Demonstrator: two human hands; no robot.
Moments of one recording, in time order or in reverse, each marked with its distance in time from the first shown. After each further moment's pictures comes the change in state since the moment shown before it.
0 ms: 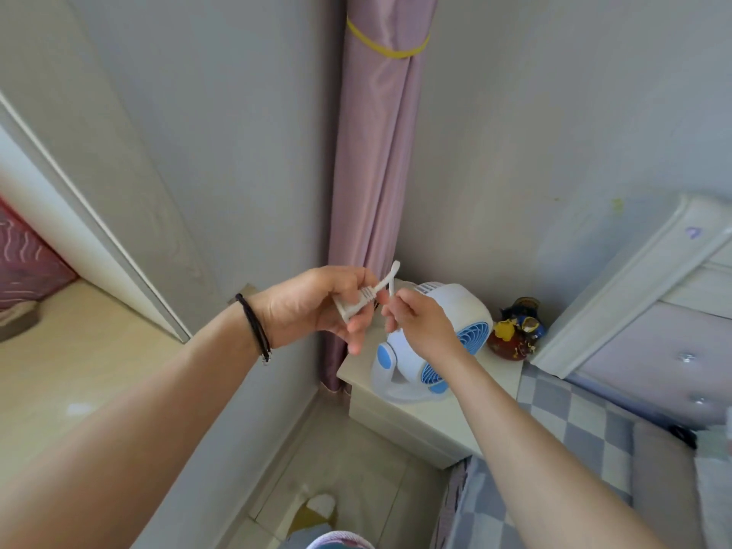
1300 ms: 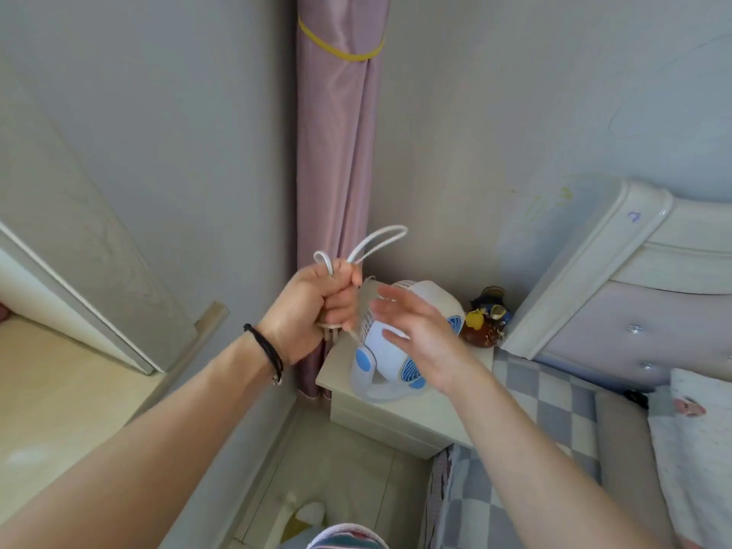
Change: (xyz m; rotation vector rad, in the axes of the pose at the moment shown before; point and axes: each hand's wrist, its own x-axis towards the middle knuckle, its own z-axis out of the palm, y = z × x) left_hand 0.034 -0.017 0.008 -0.393 0.148 0.212; right_hand -0.019 -0.007 -0.015 0.683 0.019 0.258
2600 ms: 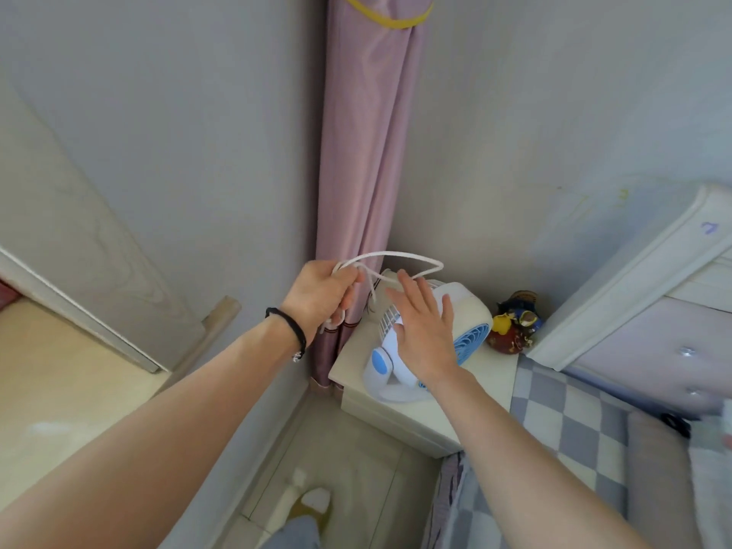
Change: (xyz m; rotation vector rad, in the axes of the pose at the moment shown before) left_hand 0.045 -0.015 -0.034 0.361 0.449 -0.141; right_hand 0.077 0.053 -0.004 -1.419 0.184 -0.412
